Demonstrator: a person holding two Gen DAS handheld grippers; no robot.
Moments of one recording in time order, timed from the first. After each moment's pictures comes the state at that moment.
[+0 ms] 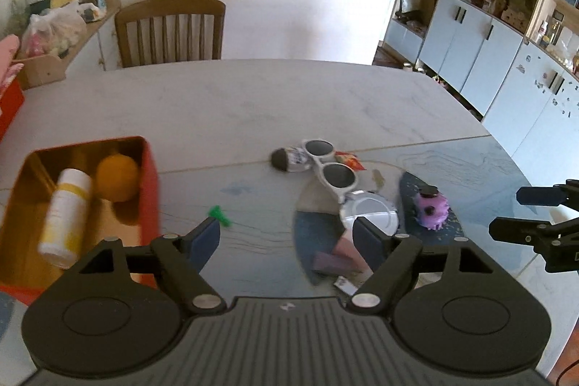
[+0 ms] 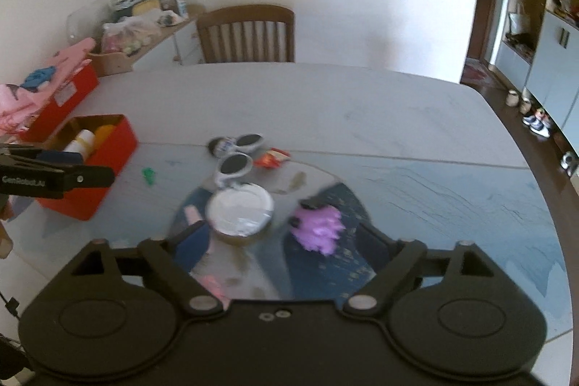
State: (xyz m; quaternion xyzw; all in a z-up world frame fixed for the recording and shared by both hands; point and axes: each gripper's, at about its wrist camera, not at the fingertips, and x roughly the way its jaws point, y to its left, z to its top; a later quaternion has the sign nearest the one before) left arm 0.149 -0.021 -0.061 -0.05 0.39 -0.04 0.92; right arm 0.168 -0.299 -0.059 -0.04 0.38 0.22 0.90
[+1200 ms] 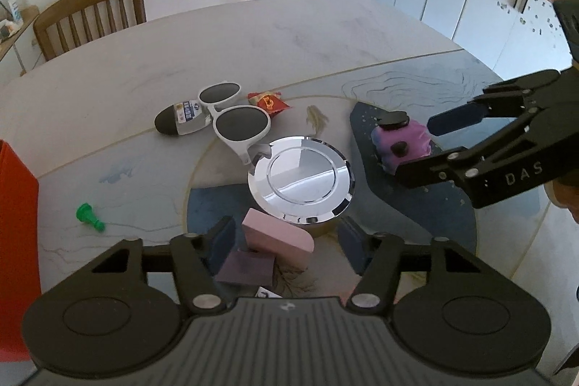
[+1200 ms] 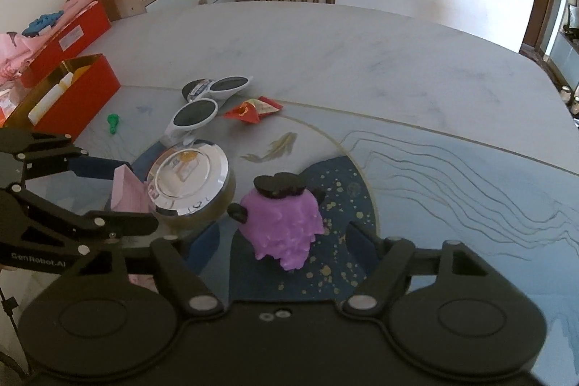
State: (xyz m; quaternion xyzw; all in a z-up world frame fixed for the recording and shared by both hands) left arm 0.199 -0.104 -0.145 0.03 0.44 -0.12 0.89; right arm 0.256 -0.305 -0.133 -0.08 0.44 0.31 0.84
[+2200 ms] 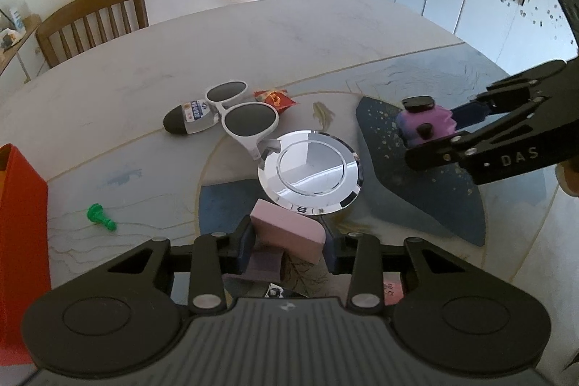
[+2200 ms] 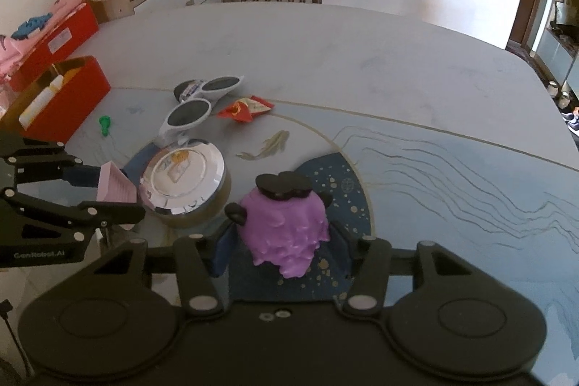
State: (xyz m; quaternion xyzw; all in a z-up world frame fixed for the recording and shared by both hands) left arm 0.194 -0.099 -0.145 0.05 0.43 -0.11 0.89; right arm 0.248 -0.303 -0.127 -0.08 0.44 0.28 0.85
